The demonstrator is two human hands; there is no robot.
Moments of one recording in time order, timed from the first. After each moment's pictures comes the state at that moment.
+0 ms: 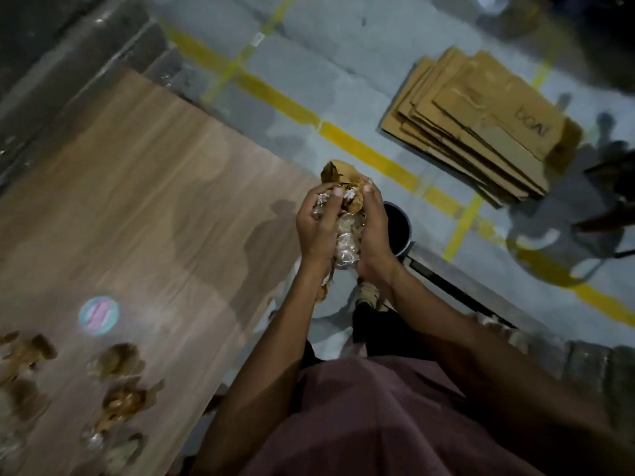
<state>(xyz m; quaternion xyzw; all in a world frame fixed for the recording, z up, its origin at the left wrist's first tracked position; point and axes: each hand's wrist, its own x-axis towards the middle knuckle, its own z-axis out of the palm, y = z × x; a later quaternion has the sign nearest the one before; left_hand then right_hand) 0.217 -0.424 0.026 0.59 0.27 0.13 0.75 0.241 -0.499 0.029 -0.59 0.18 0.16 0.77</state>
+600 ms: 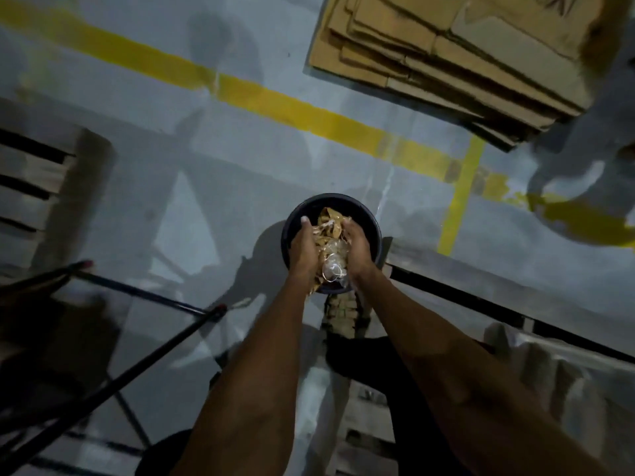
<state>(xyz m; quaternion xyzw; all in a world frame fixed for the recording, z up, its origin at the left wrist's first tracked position) 0.420 -0.611 -0.516 0.57 0.45 -0.24 0.65 0.434 -0.718 -0.452 -0.51 0.43 0.26 0.70</state>
